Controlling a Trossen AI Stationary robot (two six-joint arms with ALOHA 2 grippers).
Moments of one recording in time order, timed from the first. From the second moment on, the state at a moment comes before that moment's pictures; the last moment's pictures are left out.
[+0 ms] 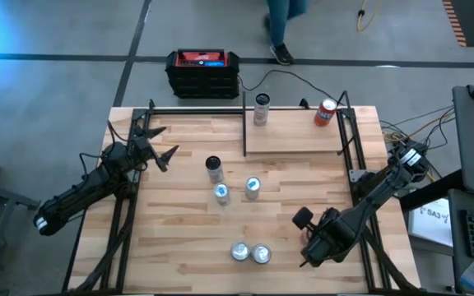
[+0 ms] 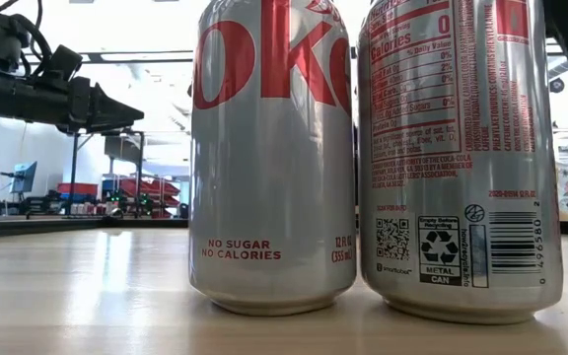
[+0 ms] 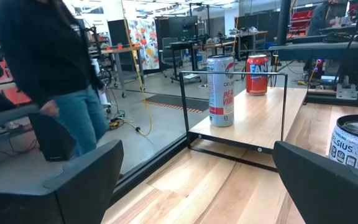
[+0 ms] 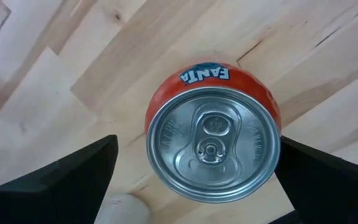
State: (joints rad) left arm 0.63 0.02 0.03 0.01 -0.02 0.12; right arm 0.72 1.64 1.29 -1.16 0.08 3.05
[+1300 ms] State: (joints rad) left arm 0.63 0.02 0.03 0.01 -0.02 0.12; right arm 0.70 1.72 1.27 -1.17 0.11 2.67
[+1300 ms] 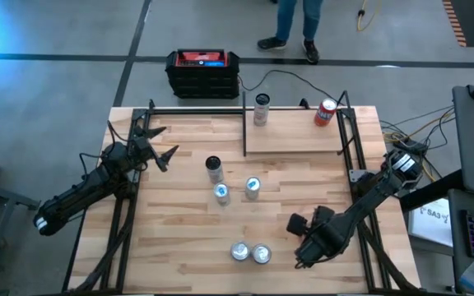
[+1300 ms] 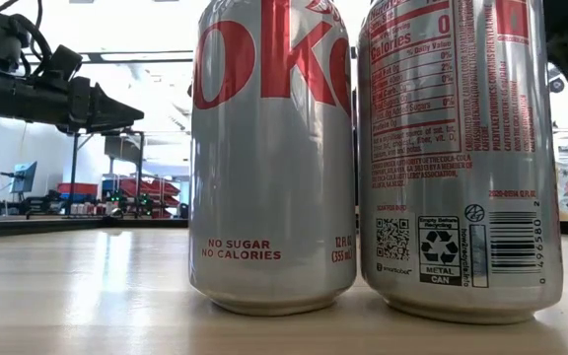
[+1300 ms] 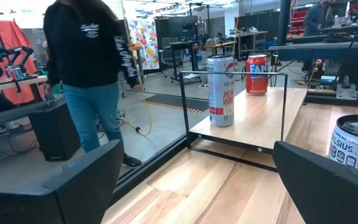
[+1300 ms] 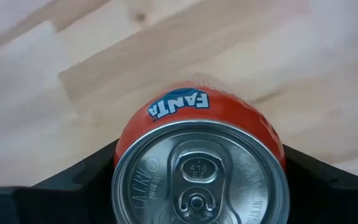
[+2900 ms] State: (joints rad) left arm 0.63 0.02 0.03 0.01 -0.02 0.12; right arm 0.70 1.72 1.28 -1.18 0.13 2.33
